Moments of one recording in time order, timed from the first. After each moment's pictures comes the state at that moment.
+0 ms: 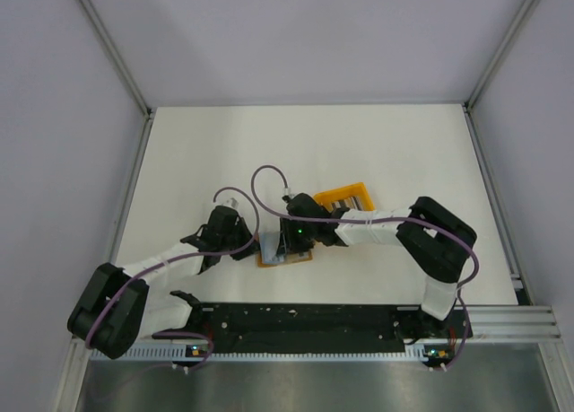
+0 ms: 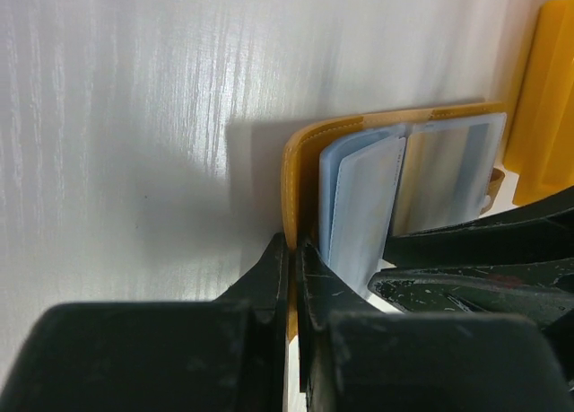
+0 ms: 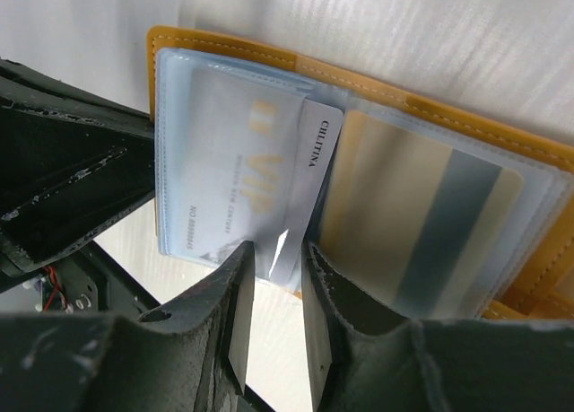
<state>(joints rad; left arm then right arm) -0.47 1.19 0.37 -0.03 0.16 -0.87 0.97 1.80 0.99 -0.06 -0.17 0.77</state>
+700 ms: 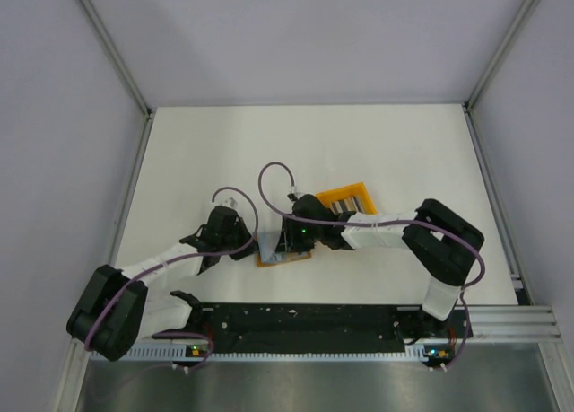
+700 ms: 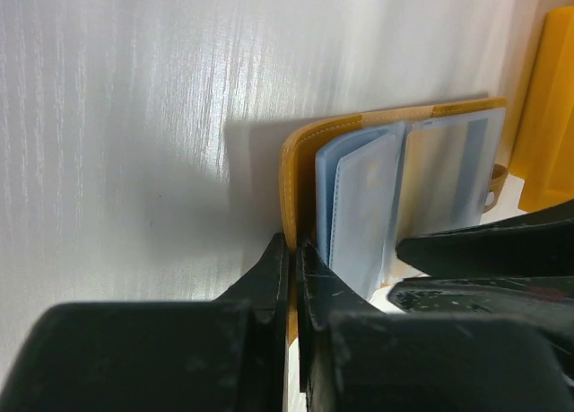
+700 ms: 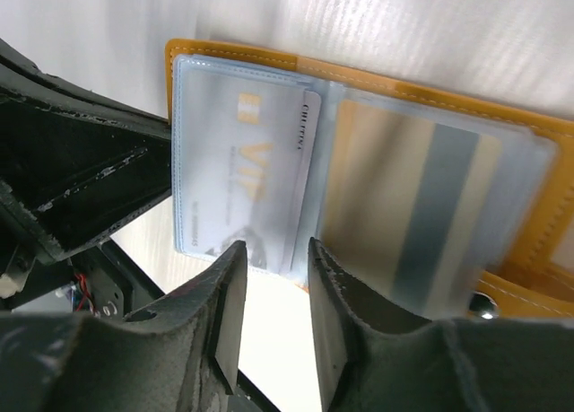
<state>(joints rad) -0.47 1.17 0.37 -0.05 0.14 -0.86 0.96 1.79 0.93 0.05 -0.18 0.82</state>
